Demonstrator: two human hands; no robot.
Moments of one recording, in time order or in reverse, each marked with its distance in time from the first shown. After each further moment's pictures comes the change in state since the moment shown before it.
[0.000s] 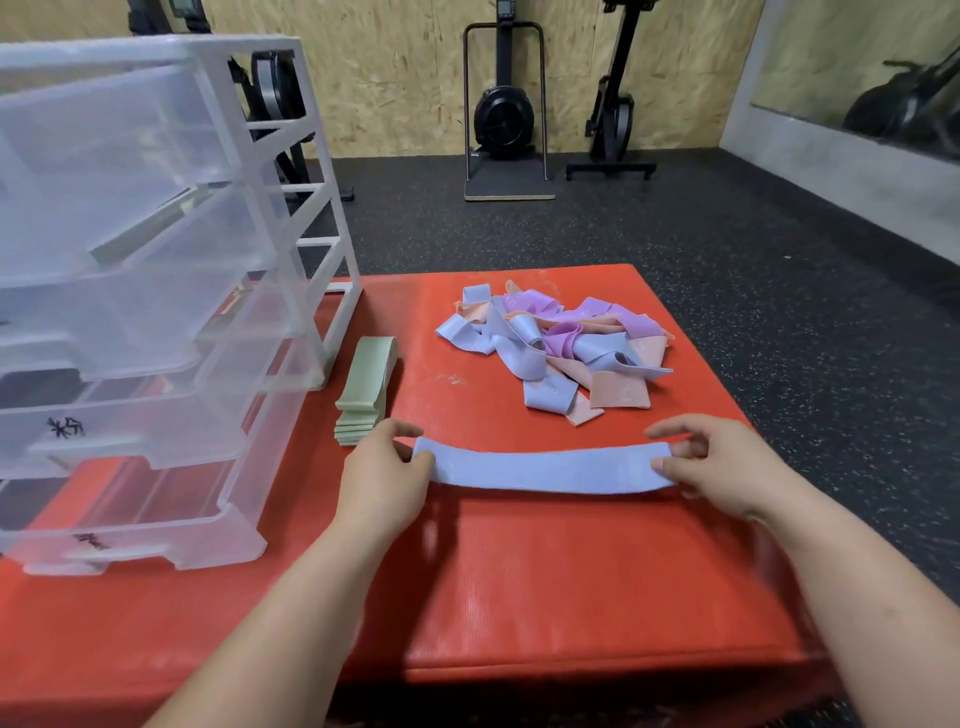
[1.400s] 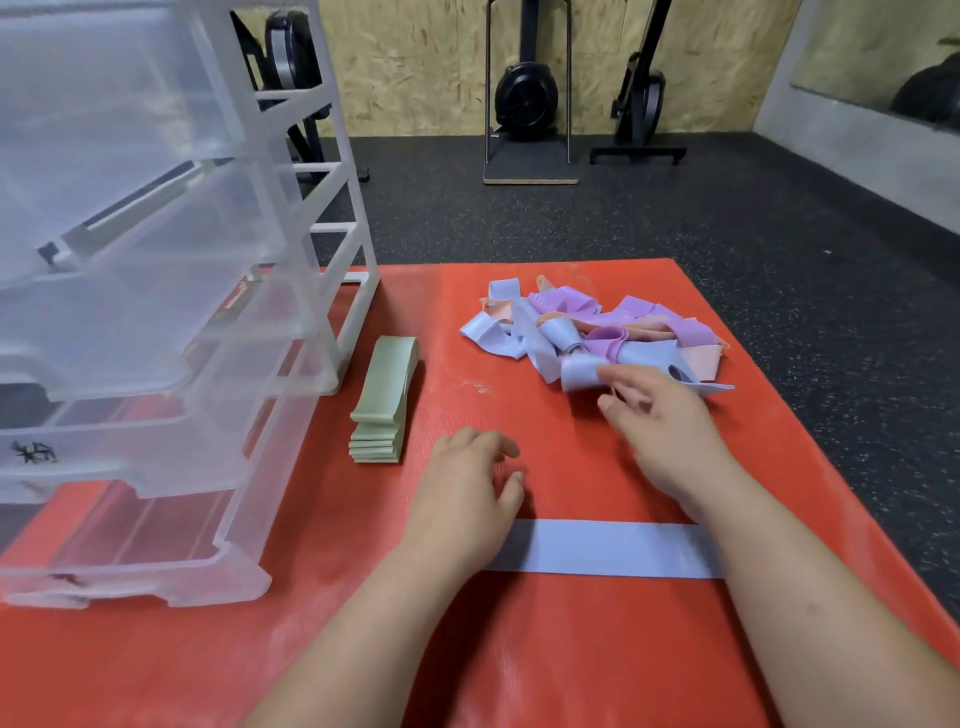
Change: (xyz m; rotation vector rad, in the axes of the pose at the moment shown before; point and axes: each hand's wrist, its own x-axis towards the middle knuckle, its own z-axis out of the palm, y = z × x) left_hand 0.020 0.005 0.043 0.192 -0.078 0.454; right_hand 0.061 -0.072 0.084 0.030 0.145 -0.271
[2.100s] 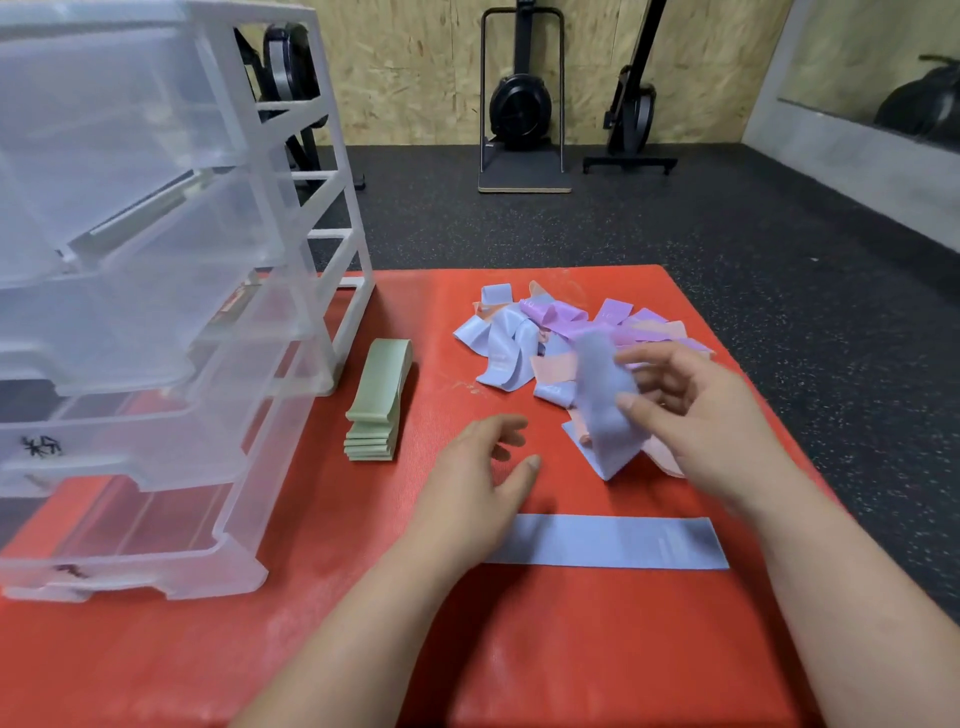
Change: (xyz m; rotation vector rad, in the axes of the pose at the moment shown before) left_hand -0.002 0.020 -0.002 -0.322 -0.010 -0.016; right_hand -0.016 -0.008 -0.045 0.260 -0.058 -0.117
